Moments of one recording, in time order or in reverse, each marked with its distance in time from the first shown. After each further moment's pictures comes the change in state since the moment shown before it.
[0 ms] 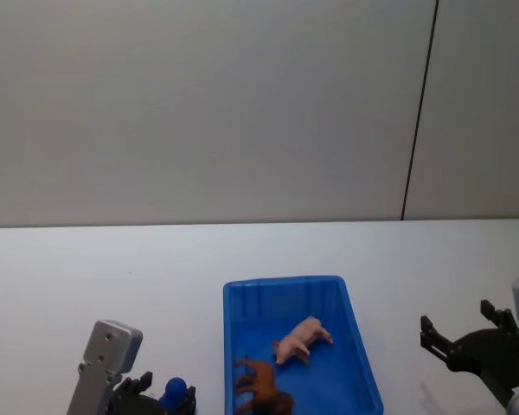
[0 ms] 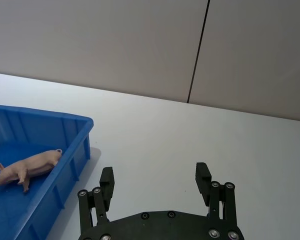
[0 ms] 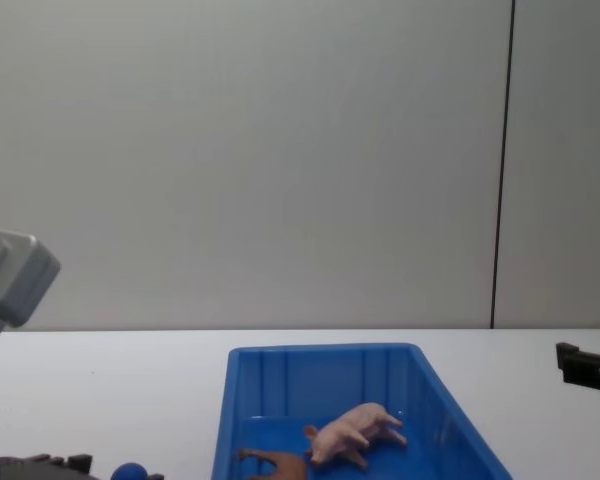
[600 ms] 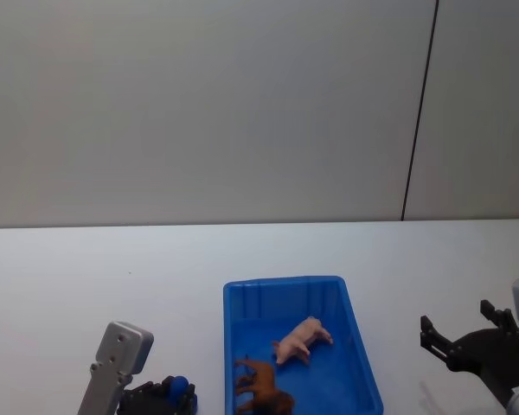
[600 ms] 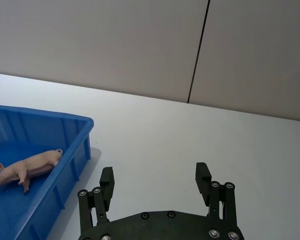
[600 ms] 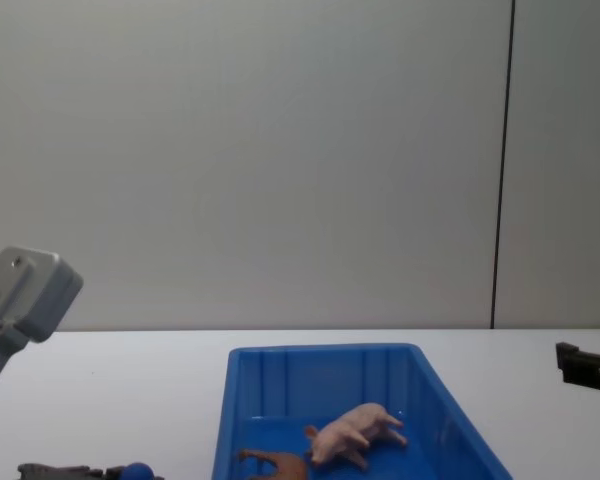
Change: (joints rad) left arm -0.035 -0.035 0.007 0.075 0.044 -0.029 -0.074; right arm 0.000 0.000 0.000 0.000 0.000 0.000 0.000
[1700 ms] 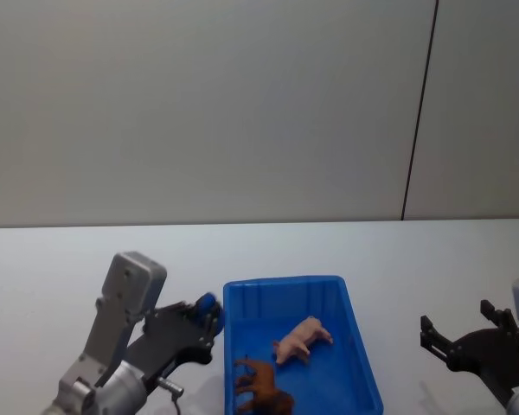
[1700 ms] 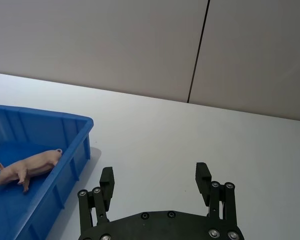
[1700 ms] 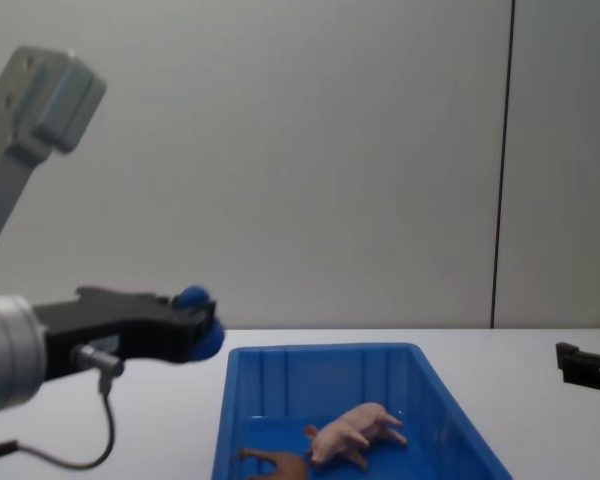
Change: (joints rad) left arm -0.057 -0.010 -0.029 -0.133 0.063 -0.067 -0.084; right arm 0.000 0.000 0.000 0.000 0.000 0.000 0.000
